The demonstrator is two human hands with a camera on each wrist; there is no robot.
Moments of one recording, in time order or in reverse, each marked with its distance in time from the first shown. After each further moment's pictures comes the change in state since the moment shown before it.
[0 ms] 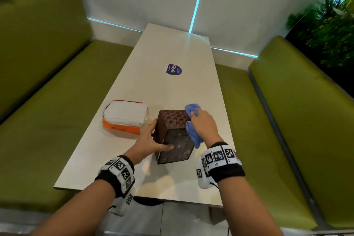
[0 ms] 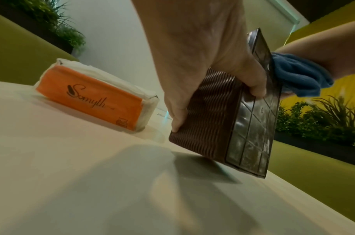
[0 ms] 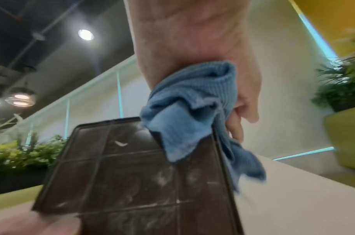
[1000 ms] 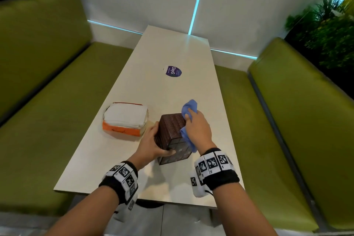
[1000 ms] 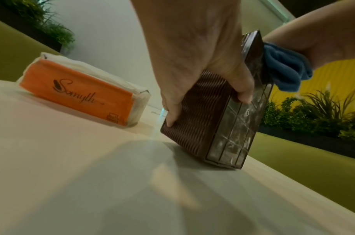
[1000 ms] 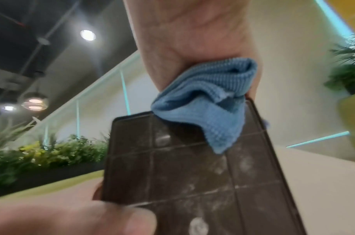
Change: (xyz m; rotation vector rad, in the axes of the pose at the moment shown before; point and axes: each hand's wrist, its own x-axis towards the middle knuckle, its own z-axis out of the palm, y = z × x) left_hand 0.003 -0.016 0.009 0.144 0.058 -0.008; right_hand -0.012 -0.012 0.013 0.145 0.099 -0.039
